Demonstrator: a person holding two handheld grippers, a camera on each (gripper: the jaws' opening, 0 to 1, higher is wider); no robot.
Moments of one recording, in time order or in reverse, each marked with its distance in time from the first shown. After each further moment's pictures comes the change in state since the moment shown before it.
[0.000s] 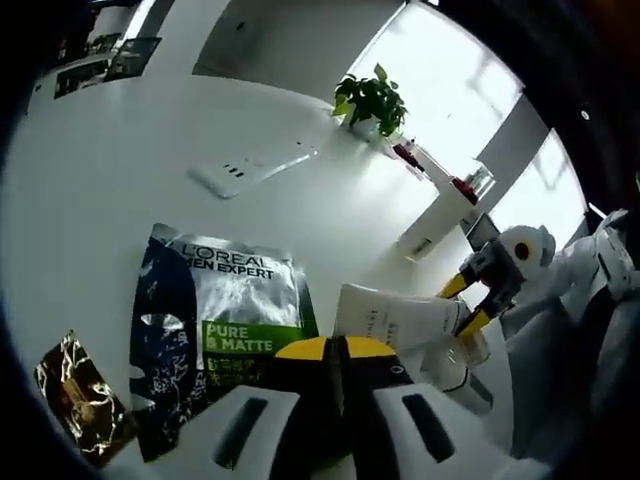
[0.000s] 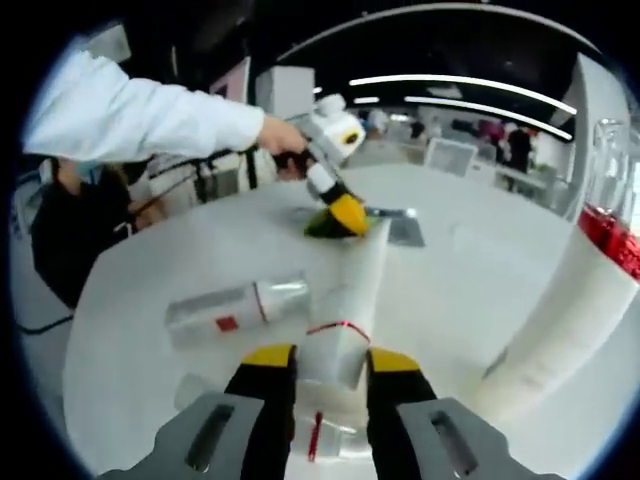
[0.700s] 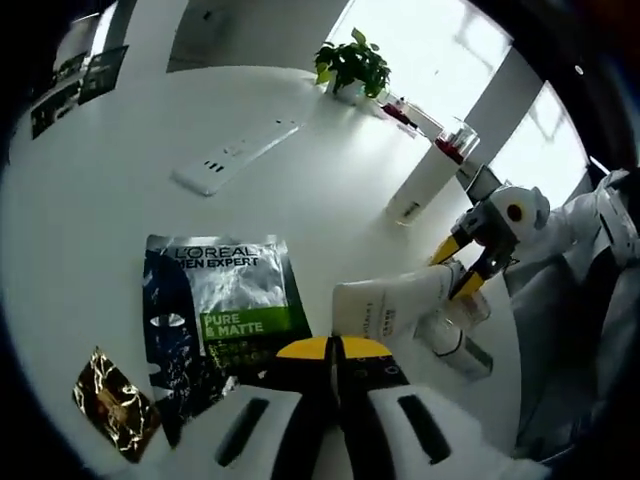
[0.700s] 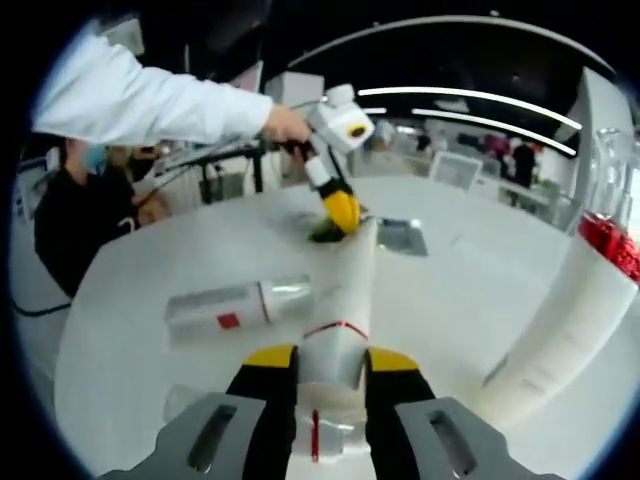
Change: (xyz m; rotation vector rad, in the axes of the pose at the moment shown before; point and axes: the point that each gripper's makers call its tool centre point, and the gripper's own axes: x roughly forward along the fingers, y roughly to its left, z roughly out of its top) left arm -0.017 -0.014 -0.012 0.145 0.175 0.019; right arm -0.004 0.008 0.003 -0.055 -0.049 0.023
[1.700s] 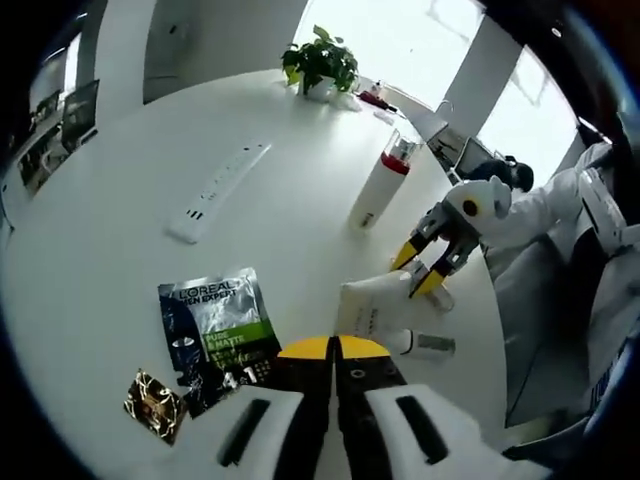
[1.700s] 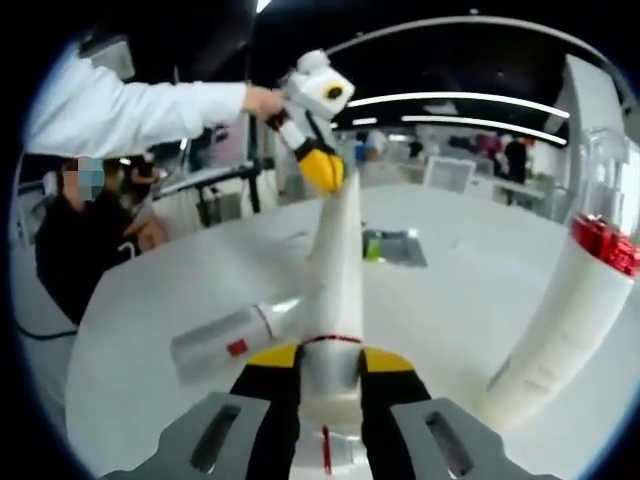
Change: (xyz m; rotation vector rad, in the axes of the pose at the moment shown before) left arm -0.055 -0.045 0.040 0.144 0.020 0.020; right arm -0.002 0.001 0.013 0.073 -0.062 0.005
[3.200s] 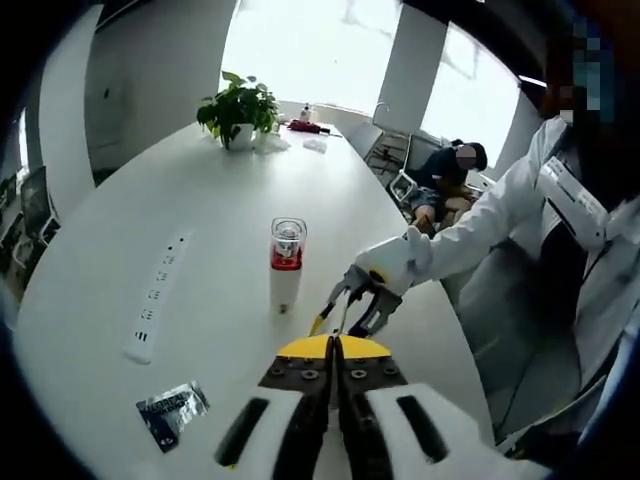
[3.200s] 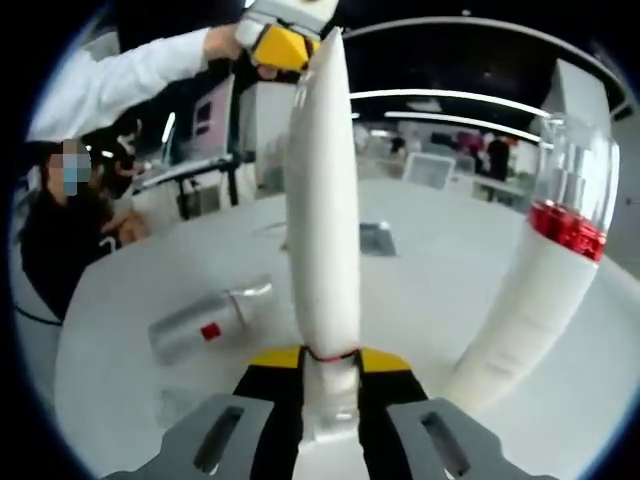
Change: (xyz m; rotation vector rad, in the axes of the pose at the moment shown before) left arm 0.009 -0.108 0.095 0.254 -0.091 -0.116; right arm -0.008 -0.027 -0.009 0.000 0.032 -0.102
